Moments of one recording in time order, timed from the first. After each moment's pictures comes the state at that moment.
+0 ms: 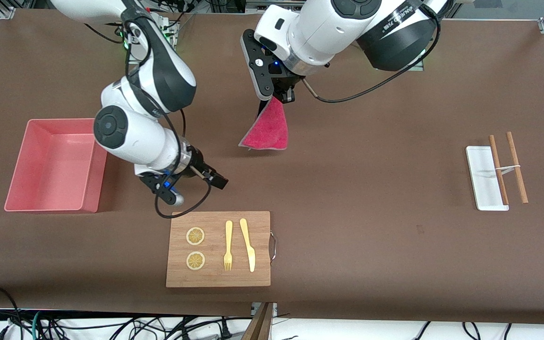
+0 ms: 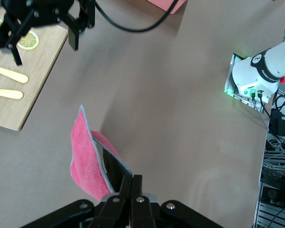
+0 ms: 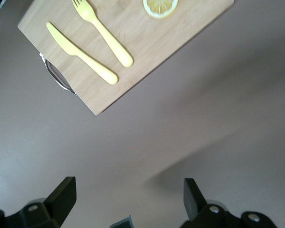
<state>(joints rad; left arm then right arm) -0.36 0.44 -0.45 -1.16 -0.23 1.66 0.42 0.40 0.54 0.09 -1.37 0.26 1.97 1.05</state>
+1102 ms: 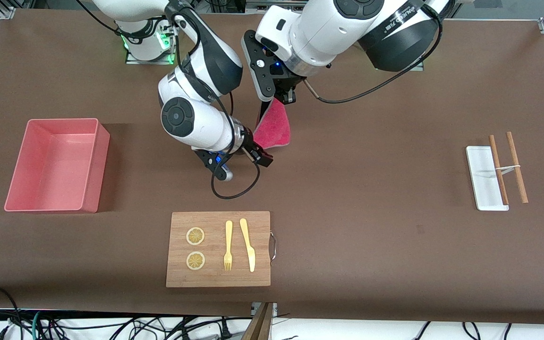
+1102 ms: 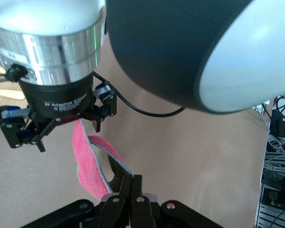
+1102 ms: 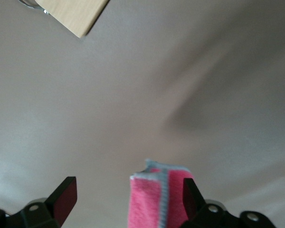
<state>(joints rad) -0.36 0.44 -0.45 -1.16 -0.23 1.67 0.42 0.54 0.58 0.09 -1.38 0.41 1.97 1.27</state>
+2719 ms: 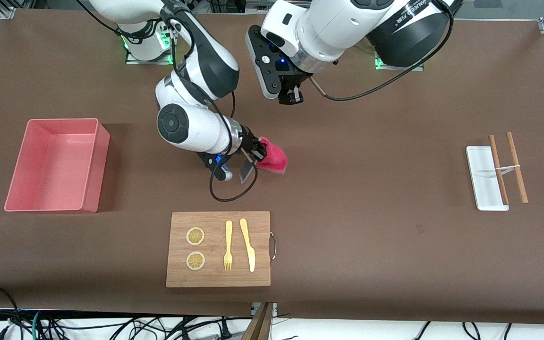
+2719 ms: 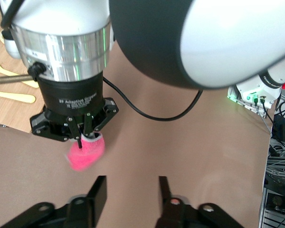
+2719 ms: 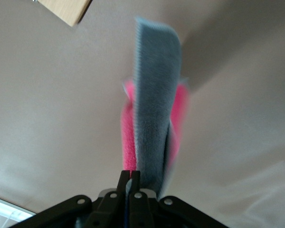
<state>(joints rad) -0.34 0.43 -0.45 -1.14 -0.23 1.66 0.42 0.51 0.58 0.10 -1.37 0.47 1.94 1.27</state>
